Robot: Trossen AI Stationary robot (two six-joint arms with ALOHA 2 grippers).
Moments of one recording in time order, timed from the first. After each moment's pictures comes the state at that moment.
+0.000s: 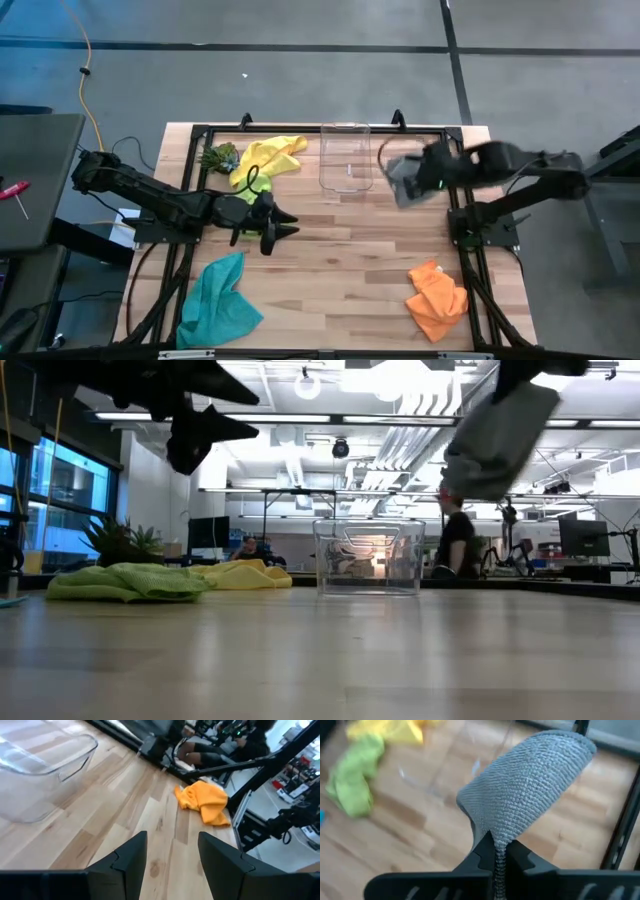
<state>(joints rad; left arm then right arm) -0.11 1.16 0.52 0.34 -0.22 -0.60 0.02 1.13 1.41 -1.40 0.43 1.06</state>
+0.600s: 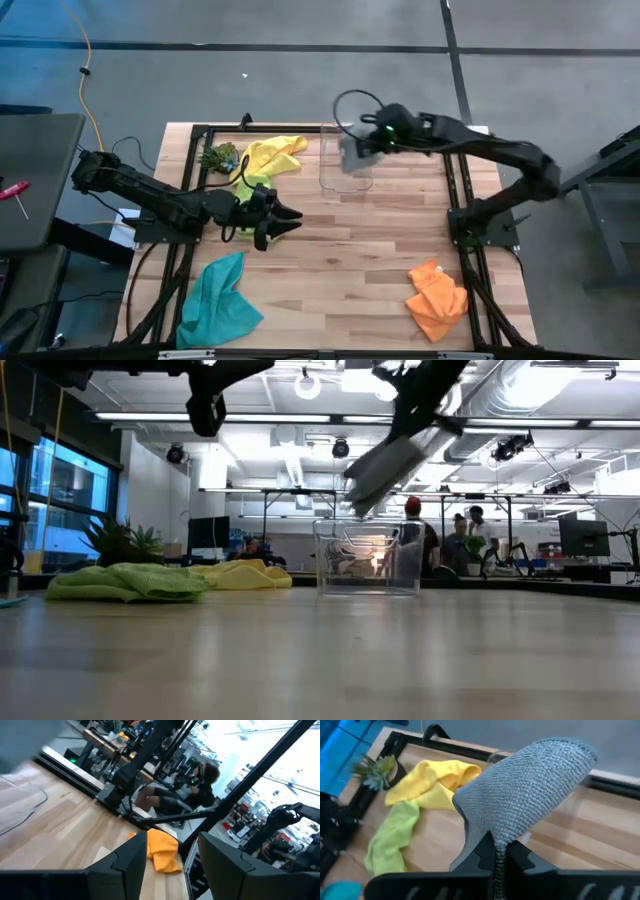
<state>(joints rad) -0.11 1.16 0.52 0.64 -0.19 -0.63 -0.38 1.45 1.39 -0.75 0.19 0.75</state>
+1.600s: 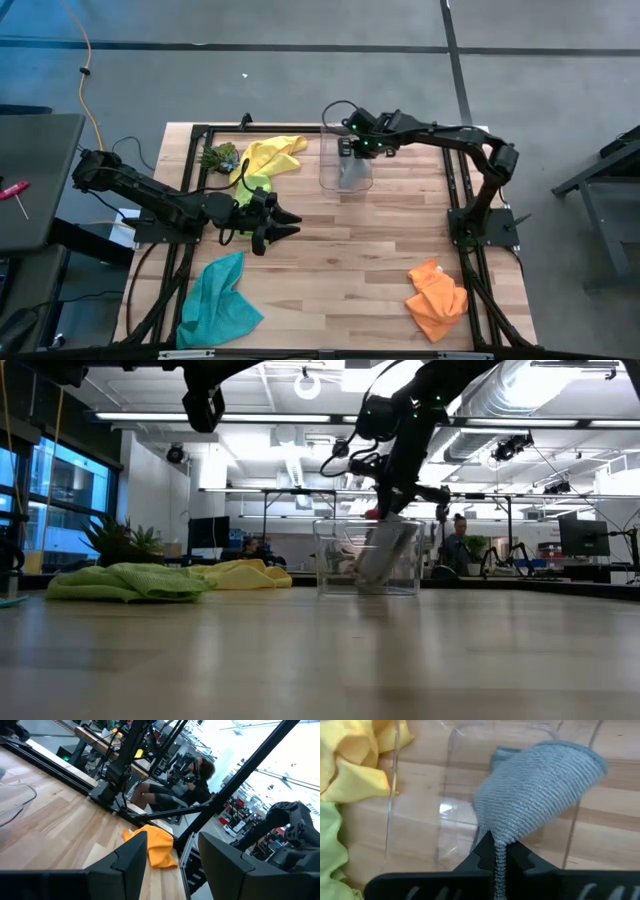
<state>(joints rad) -0.14 1.16 0.52 0.64 -0.19 -0.62 -0.49 1.77 1.39 -0.76 0.03 0.93</state>
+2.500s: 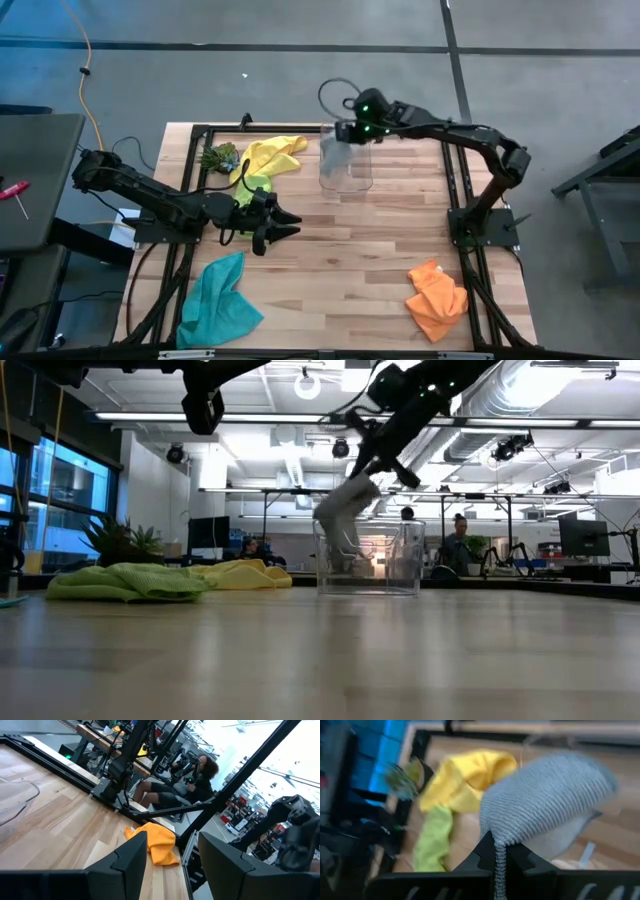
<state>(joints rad) -0.14 1.16 0.52 0.62 -0.19 -0.62 -0.56 1.66 1.39 -0.48 -0.20 0.83</state>
